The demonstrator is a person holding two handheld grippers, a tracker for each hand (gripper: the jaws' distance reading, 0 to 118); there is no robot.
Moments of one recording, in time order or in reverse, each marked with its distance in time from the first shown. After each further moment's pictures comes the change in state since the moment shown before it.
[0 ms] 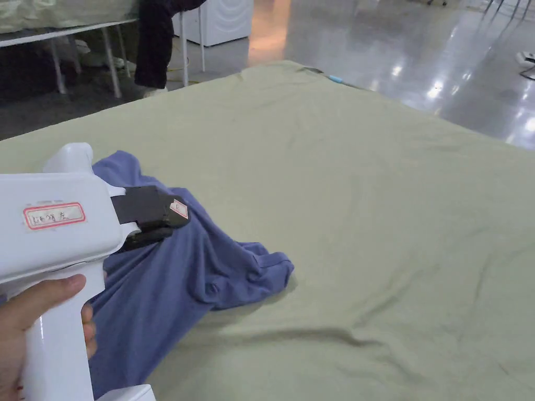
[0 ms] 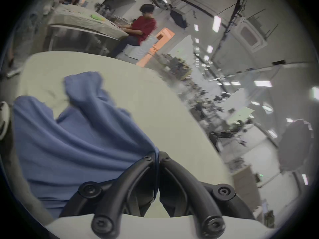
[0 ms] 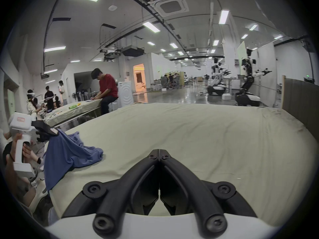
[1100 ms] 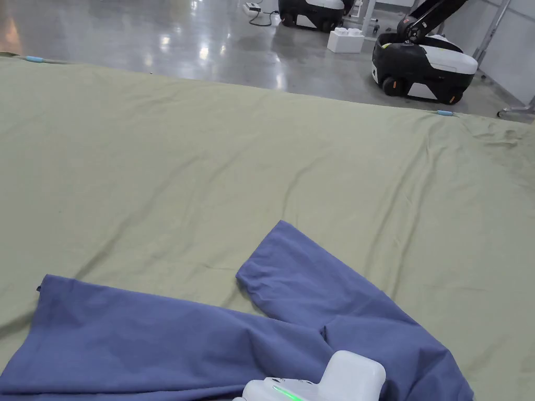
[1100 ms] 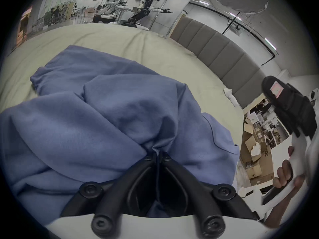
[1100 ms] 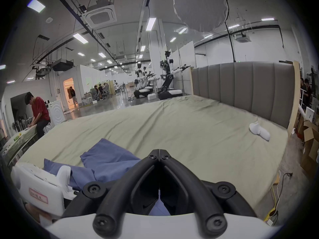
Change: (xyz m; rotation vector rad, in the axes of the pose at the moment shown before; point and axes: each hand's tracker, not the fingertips) left arm 0.287 -0.435 -0.118 -0.878 -0.428 -0.828; right arm 0.199 -0.049 0.205 0.032 -0.612 -0.210
